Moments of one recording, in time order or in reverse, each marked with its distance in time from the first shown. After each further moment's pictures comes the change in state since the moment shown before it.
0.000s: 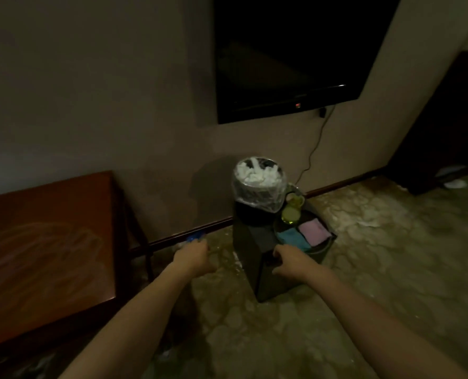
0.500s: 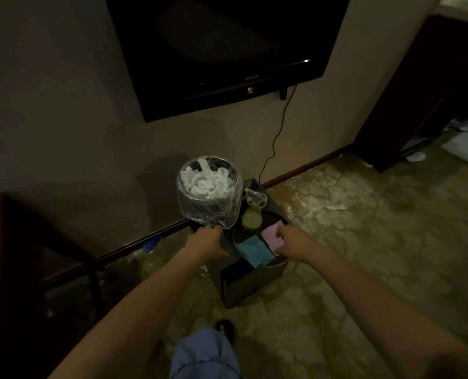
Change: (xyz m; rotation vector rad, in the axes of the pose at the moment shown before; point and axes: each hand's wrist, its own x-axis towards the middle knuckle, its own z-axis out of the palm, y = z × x) left_hand 0.215 0.161 -0.011 0.096 -0.106 0.176; right_hand 0.134 0.171 -0.108 0.057 0.038 0.120
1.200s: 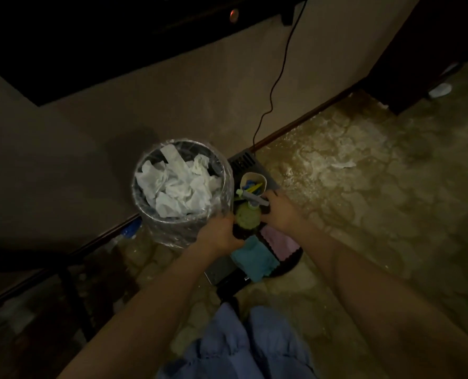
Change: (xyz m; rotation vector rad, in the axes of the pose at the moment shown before) left_hand 0.236 0.014 0.011 -0.197 -0.153 0.083; right_hand 0.251 0.046 0.002 0.177 0.034 0.049
